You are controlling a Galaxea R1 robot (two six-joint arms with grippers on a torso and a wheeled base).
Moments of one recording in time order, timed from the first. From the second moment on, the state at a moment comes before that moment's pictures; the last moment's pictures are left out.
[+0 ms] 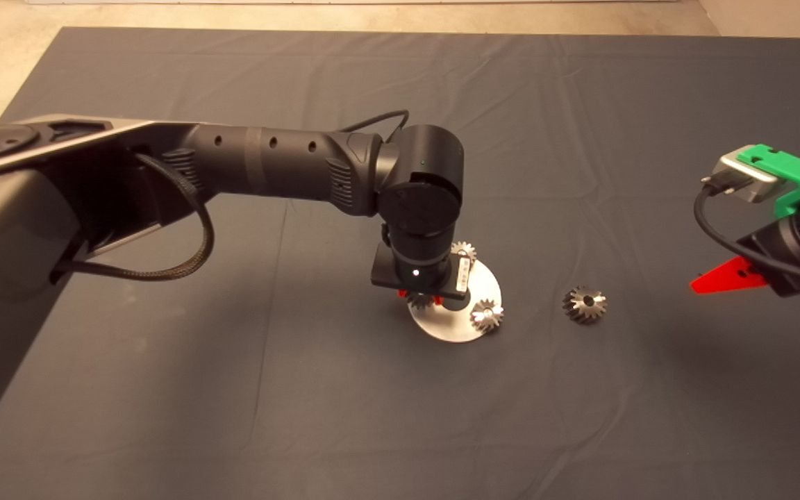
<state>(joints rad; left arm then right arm) -0.36 2.93 -1.18 0.38 1.53 -1.53 0.71 2.02 -0.57 -0.05 -1.50 1.08</state>
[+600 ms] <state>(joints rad) -0.34 2.92 -1.16 0.39 1.53 -1.54 0.71 2.02 -0.57 -0.05 -1.50 1.08</state>
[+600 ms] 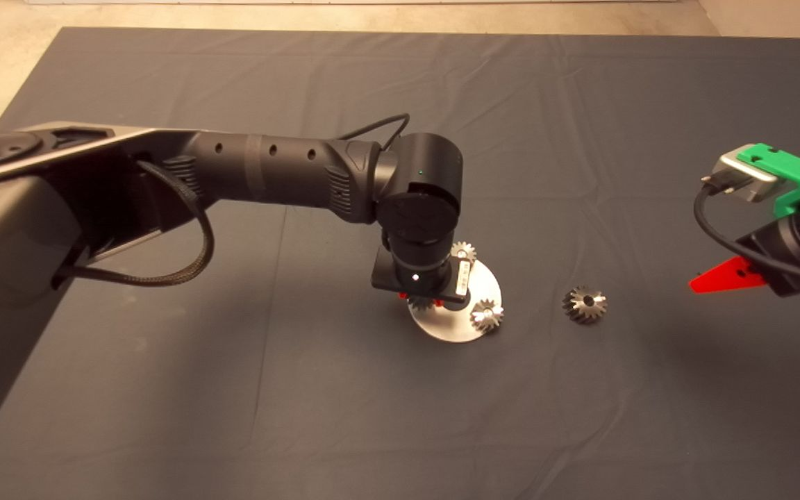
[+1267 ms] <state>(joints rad) -0.34 2.92 -1.16 0.39 1.53 -1.54 0.71 2.02 -0.57 -0.05 -1.50 1.08</state>
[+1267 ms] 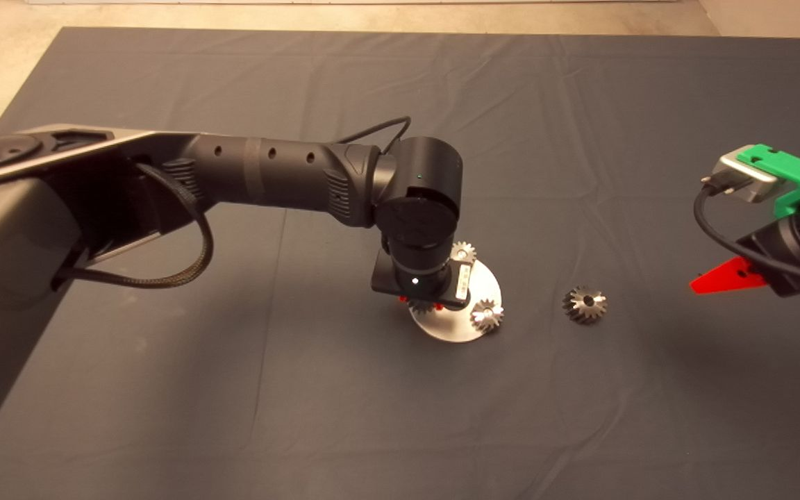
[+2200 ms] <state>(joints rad) -0.34 2.92 -1.16 0.39 1.53 -1.54 0.71 2.02 -0.57 -0.05 -1.50 1.08</state>
